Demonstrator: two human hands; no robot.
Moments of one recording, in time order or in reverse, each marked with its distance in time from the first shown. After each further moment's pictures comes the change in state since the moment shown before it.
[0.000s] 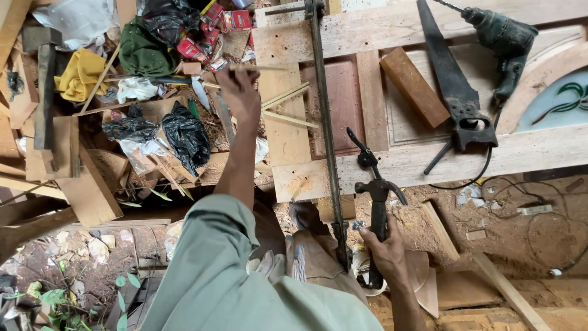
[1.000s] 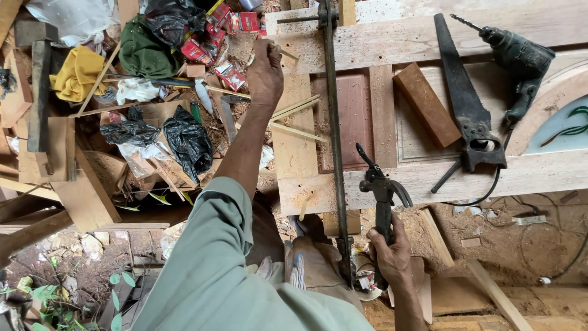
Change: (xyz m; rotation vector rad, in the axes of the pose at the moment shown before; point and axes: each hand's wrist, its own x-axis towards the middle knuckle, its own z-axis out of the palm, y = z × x) left_hand 0.059 -0.021 0.056 0.342 -0.205 0.470; right_hand 0.031 -0.019 0.013 -0.021 0.082 -0.169
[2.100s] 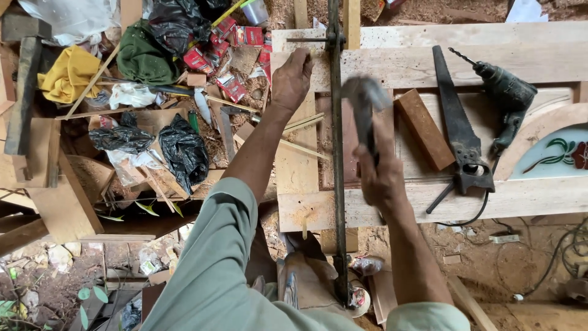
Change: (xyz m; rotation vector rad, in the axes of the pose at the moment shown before) left_hand 0.016 -0.007 0.041 0.114 -0.207 0.188; right_hand 0.111 -0.189 0.076 -0.269 -0.258 -0.576
